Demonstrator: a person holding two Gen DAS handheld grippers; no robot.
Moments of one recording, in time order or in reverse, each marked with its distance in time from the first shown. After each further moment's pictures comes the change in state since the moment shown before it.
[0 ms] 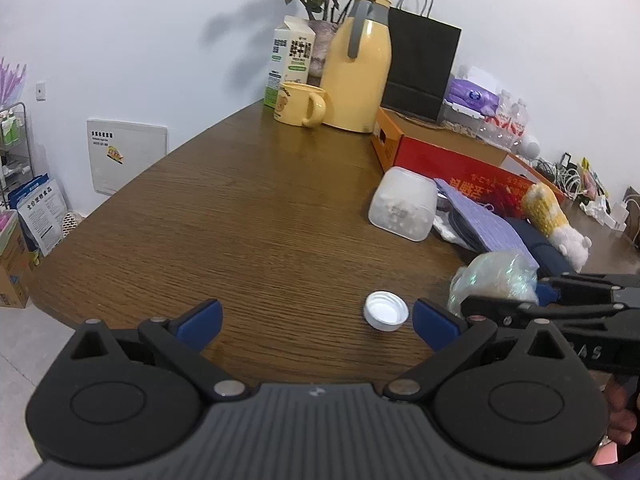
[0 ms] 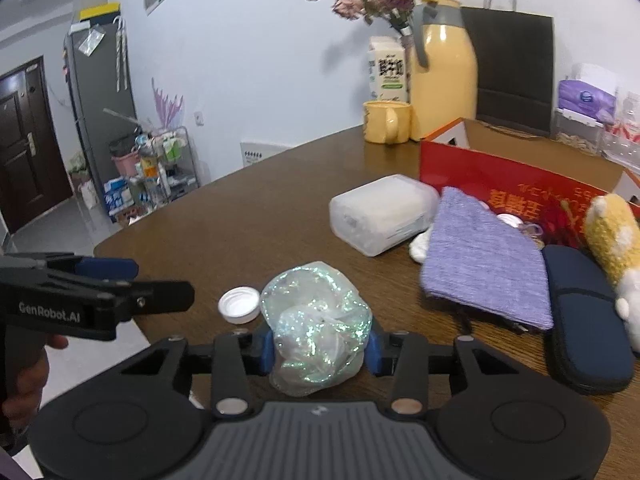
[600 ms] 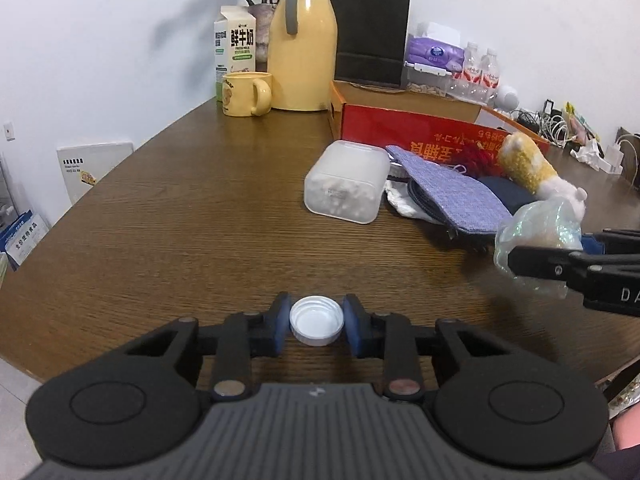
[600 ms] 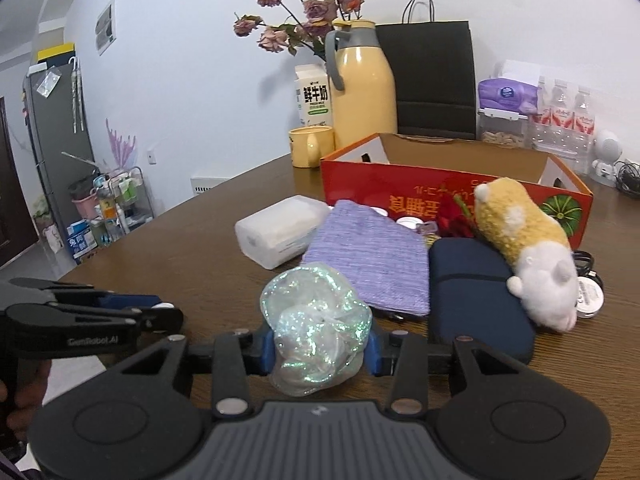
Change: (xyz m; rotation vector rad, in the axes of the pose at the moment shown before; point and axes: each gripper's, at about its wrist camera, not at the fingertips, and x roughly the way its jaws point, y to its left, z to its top) left arm 0.037 -0.057 0.001 0.153 0.048 0.006; right arm -0.033 -0.063 -0.014 0.096 -0.082 -0.106
